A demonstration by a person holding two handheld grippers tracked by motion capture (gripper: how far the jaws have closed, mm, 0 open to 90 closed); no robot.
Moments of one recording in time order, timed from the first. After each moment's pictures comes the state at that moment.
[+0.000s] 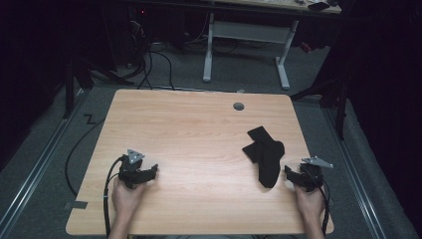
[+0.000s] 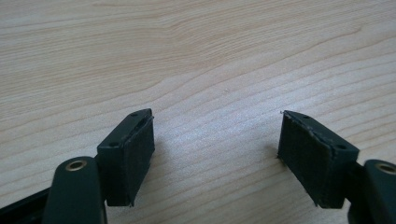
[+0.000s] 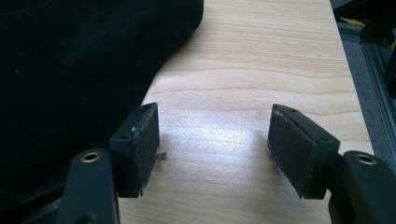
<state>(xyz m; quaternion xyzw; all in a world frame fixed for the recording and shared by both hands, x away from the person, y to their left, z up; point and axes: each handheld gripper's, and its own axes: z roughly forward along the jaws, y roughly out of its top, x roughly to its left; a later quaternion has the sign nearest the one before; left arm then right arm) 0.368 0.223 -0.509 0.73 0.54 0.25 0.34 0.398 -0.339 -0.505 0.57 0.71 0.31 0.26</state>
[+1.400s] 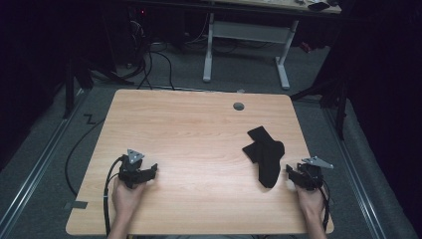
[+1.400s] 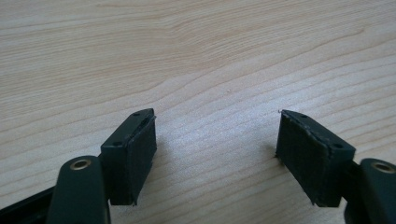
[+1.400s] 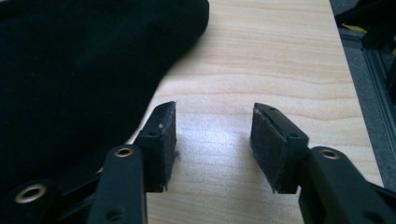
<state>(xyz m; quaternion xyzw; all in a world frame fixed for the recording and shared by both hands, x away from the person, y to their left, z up) 0.368 0.223 -0.509 0.73 0.54 0.25 0.34 0.395 -0.338 -0.503 0.56 0.71 0.32 0.27</state>
